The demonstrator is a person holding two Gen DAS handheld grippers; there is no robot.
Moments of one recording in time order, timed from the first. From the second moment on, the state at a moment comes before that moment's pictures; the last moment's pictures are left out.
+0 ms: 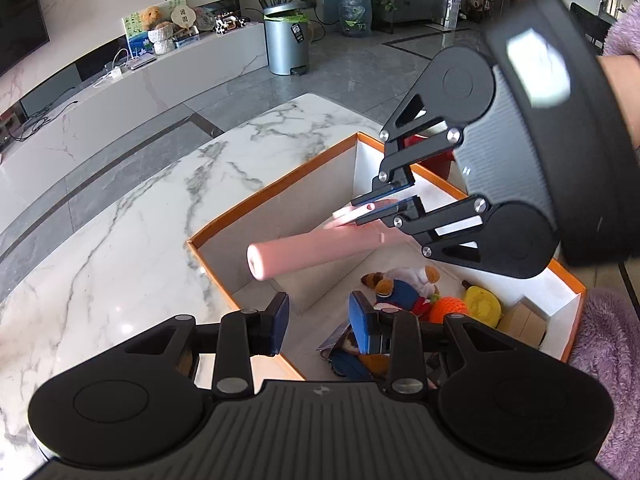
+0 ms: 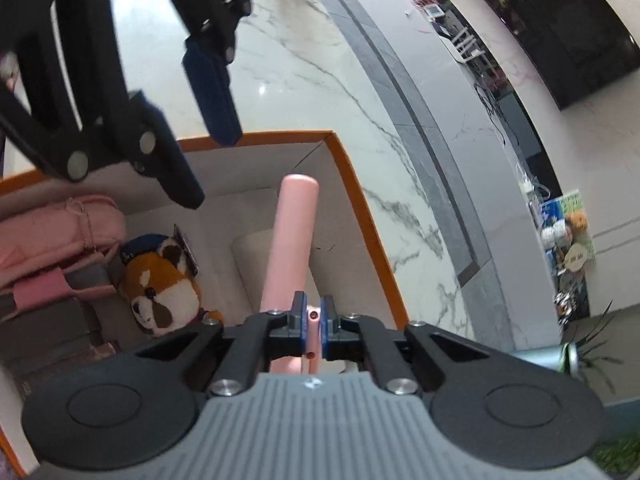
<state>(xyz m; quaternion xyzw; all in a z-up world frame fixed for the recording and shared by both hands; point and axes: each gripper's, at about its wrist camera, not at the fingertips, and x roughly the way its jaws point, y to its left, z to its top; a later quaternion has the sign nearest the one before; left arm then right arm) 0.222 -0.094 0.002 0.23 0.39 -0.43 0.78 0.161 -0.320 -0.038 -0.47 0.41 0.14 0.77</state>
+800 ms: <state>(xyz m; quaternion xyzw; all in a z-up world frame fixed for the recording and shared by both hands) 0.225 -0.084 -0.005 0.24 0.38 -0.43 0.79 0.103 -0.312 -0.116 -0.70 0.31 0.20 0.61</state>
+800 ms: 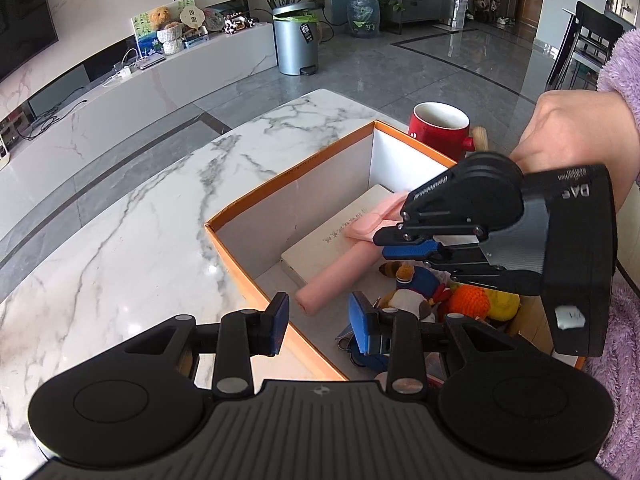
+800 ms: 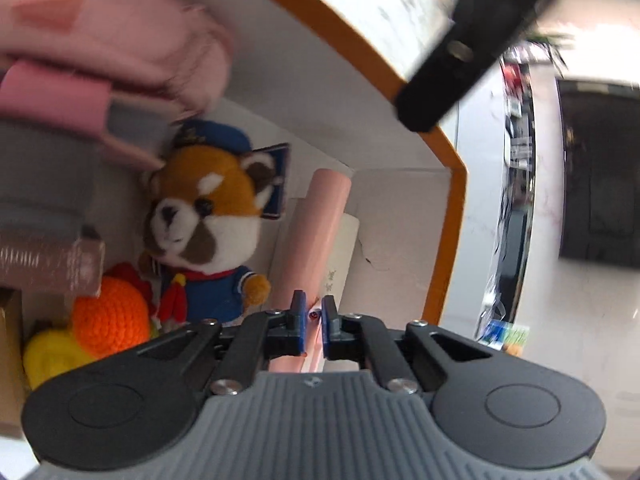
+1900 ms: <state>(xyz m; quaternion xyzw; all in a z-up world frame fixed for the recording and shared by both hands) 0.172 -0.086 0.029 0.26 0.34 -0.42 0.80 0.094 -0.333 -0.019 -0.42 0.44 0.14 0.78</state>
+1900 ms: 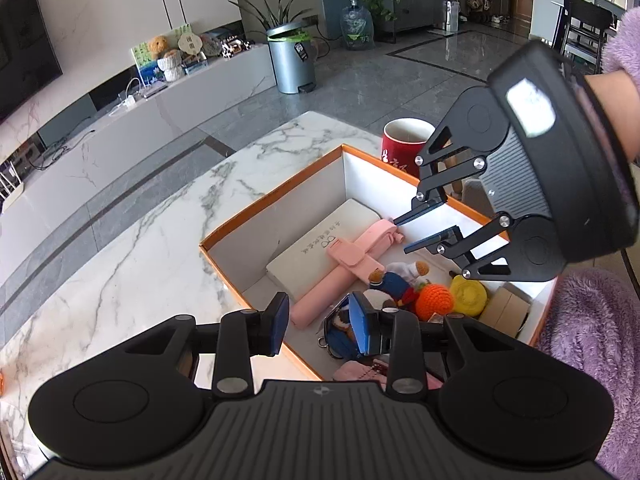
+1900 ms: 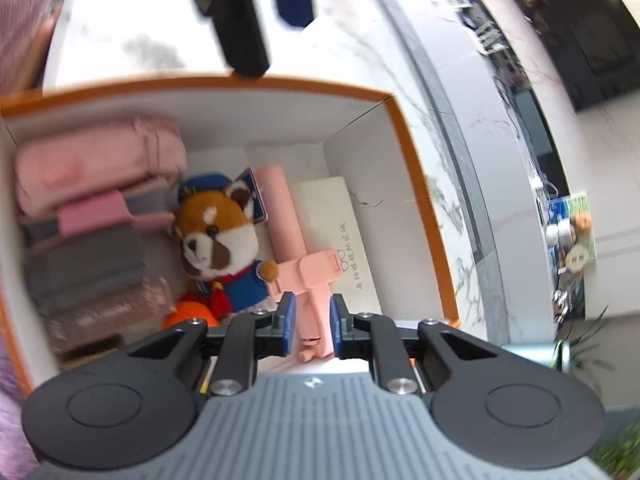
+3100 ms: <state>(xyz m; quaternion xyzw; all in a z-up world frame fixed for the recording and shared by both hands) 0.059 -0.040 0.002 0.12 0.25 -0.24 0.93 -0.070 -0.301 -0.019 0.07 0.27 -0.16 0.95</state>
